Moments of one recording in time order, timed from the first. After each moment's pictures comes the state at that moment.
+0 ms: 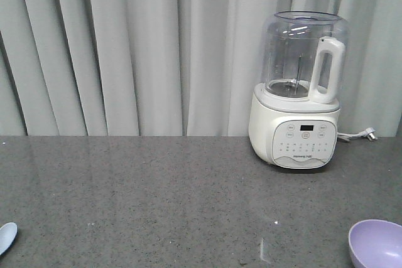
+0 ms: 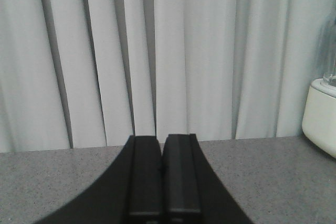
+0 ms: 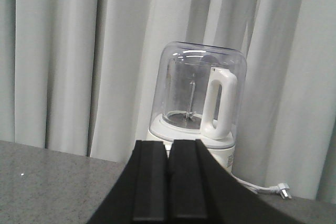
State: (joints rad) left arm -0.09 0.64 -0.73 -0.06 0.16 0.04; right arm 0.12 0.64 -0.61 -0.13 -0.06 0.00
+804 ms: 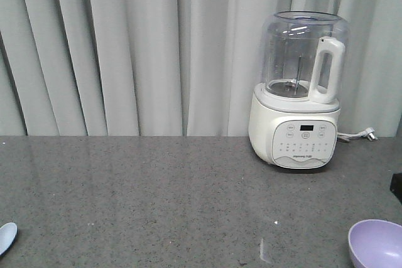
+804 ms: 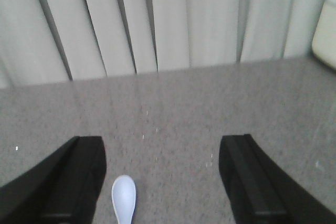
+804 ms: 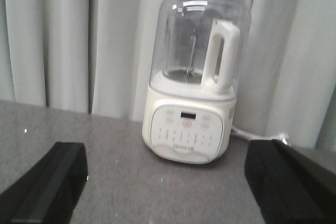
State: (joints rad) left arm -0.08 0.76 -0.81 -0.03 0.43 0.07; right arm 0.12 0.65 -0.61 -0.12 0.11 0.03
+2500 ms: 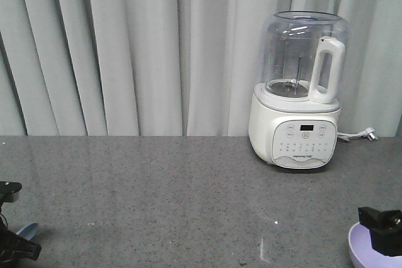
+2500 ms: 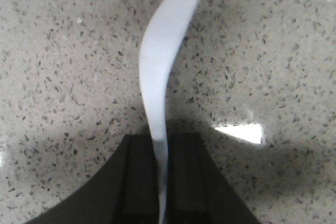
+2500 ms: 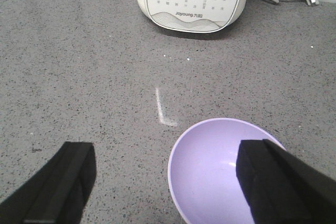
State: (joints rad) left arm 0.01 1.69 -1.11 -0.02 0.76 0.09; right arm 0.12 0.94 -0.80 -0.09 0.50 0.05
